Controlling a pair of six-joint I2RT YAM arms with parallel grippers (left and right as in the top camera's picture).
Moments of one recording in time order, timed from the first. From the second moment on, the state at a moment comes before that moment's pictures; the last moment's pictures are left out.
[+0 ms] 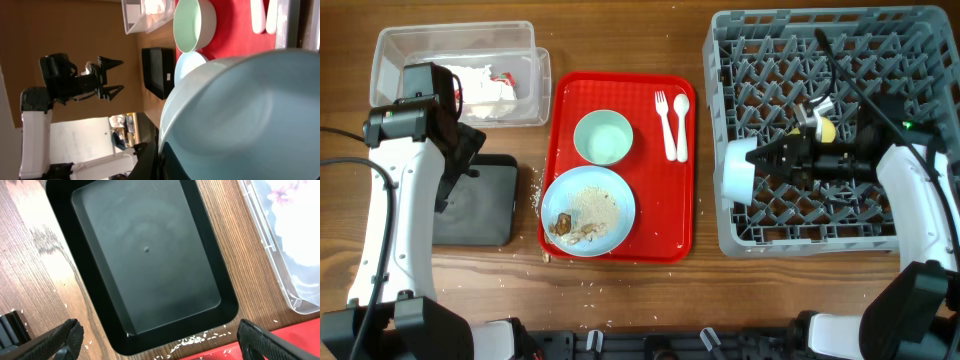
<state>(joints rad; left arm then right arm) 0.14 1.52 1.35 -1.22 -0.32 -0.99 -0.22 1.54 1.12 -1.16 -1.20 -0.03</state>
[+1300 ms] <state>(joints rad) 0.14 1.52 1.35 -1.22 -0.32 -0.99 -0.30 1.55 1.47 -1.30 -0.40 0.20</state>
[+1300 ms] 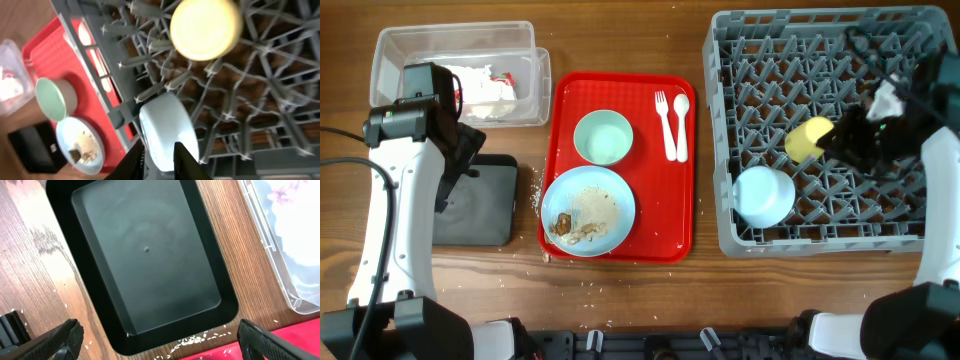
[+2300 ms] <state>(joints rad) 0.14 1.52 1.35 -1.22 -0.32 -0.99 0.10 1.57 1.25 -1.33 0.04 0.43</state>
